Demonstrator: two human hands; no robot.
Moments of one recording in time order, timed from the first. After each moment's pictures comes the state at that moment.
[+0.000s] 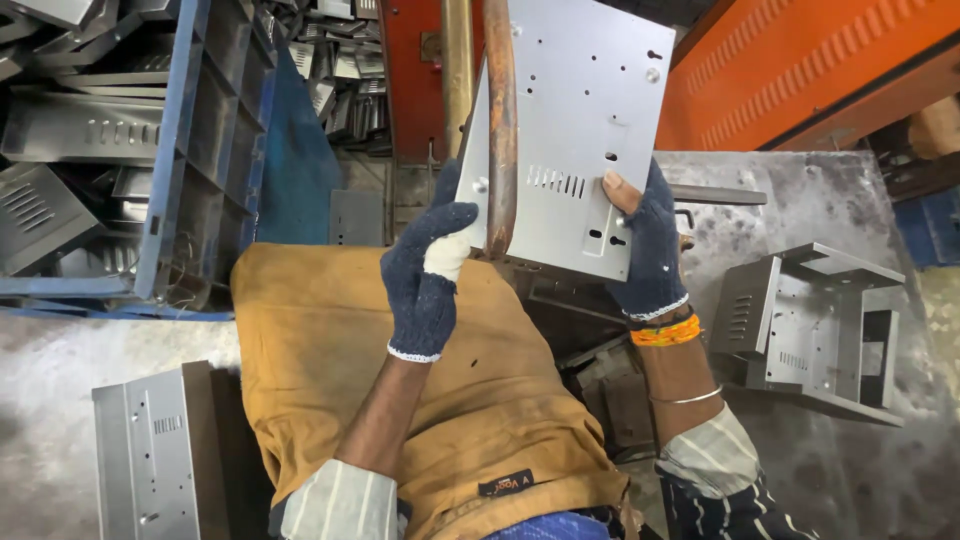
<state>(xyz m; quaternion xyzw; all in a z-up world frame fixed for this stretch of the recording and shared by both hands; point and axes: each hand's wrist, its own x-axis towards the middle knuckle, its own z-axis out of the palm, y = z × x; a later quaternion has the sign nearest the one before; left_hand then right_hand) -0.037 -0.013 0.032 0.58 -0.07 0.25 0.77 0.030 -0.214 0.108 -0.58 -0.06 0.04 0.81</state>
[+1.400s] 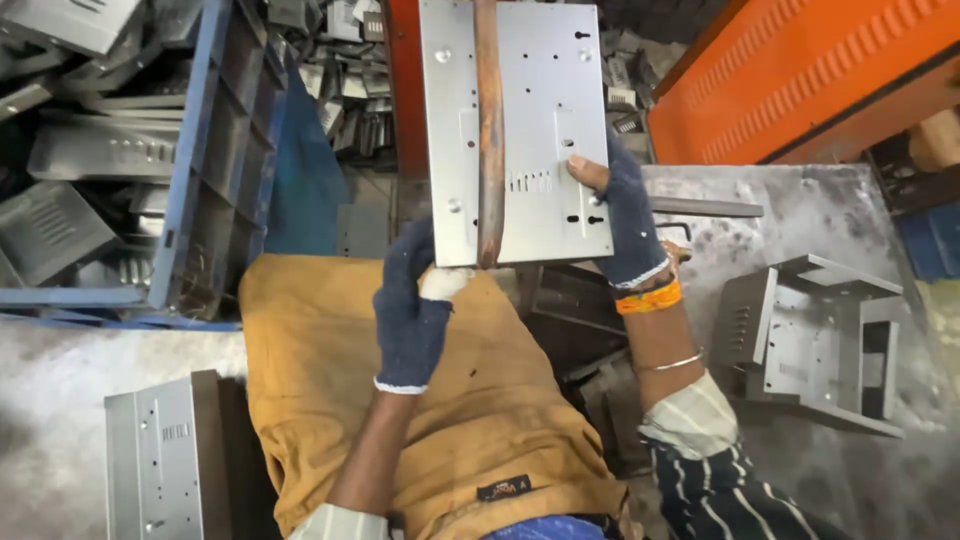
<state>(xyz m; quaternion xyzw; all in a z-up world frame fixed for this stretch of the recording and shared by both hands) -0.058 -0.011 0.031 0.62 -0.05 0.32 0.71 0.073 -0.206 0.109 -0.62 -0.12 0.10 0.77</state>
